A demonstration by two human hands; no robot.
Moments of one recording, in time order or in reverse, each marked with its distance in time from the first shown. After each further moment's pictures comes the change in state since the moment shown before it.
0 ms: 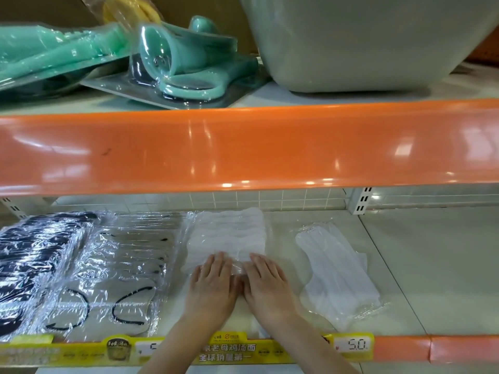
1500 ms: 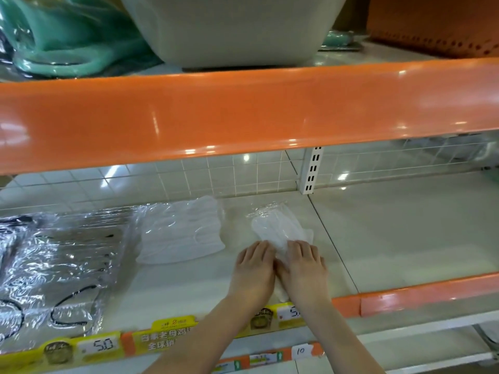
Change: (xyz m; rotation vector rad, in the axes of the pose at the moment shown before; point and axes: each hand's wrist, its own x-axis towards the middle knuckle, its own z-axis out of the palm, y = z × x) left_hand 0.015 0.160 0.023 -0.179 0.074 0.387; right_hand -0.062 0.108 -0.072 -0.168 0.122 0.401
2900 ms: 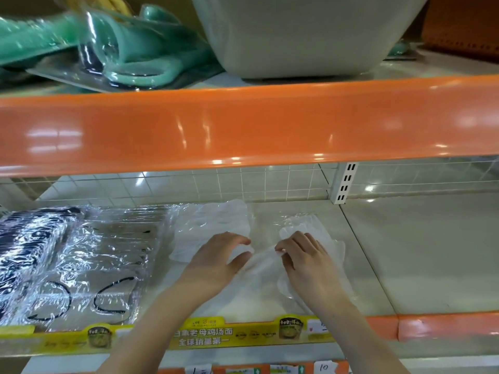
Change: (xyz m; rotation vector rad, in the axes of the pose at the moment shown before) left_hand -0.033 -0.074 -0.120 -0.293 -0.041 -0.221; right_hand 0.026 -0.047 -0.024 0.311 0.189 -0.409
